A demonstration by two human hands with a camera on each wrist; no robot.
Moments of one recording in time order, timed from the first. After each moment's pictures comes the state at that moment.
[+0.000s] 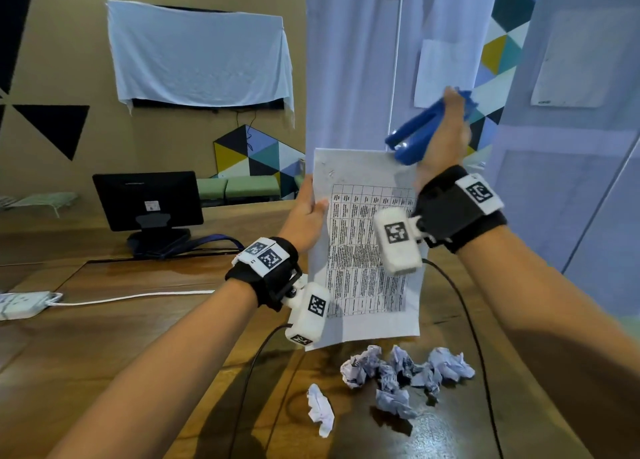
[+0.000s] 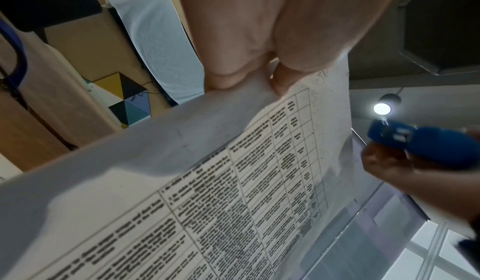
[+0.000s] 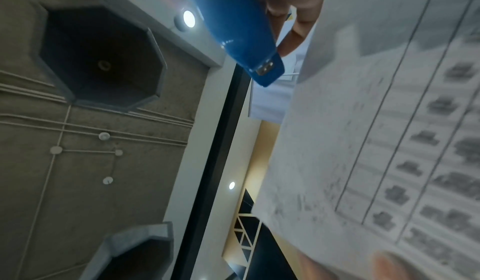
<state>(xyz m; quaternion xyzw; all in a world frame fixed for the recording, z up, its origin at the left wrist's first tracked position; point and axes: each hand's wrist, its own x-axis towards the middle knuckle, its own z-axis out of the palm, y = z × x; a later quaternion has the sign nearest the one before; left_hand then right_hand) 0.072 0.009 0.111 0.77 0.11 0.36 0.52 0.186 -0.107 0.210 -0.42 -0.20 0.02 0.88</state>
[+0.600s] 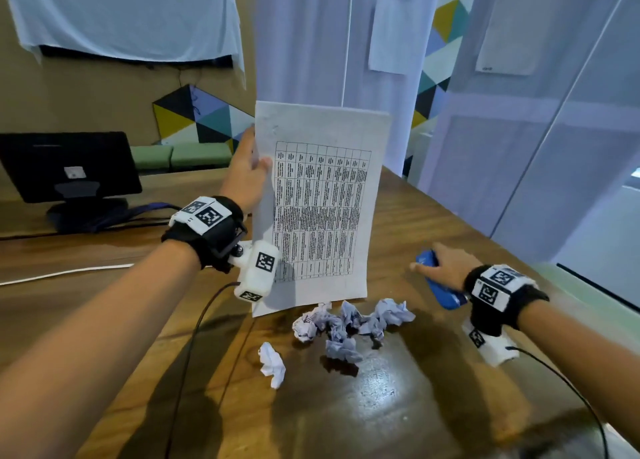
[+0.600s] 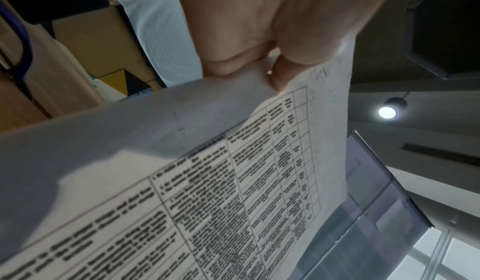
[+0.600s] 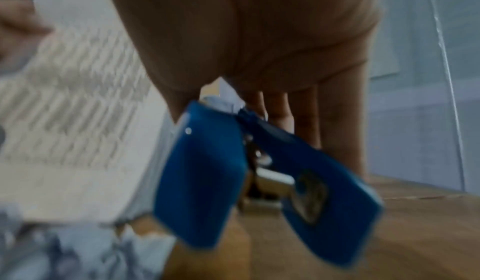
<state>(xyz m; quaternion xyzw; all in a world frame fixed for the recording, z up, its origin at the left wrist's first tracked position) 0.080 0.013 0.107 0.76 0.14 0.40 0.49 0.281 -0.257 0.008 -0.95 -0.29 0.06 0.10</state>
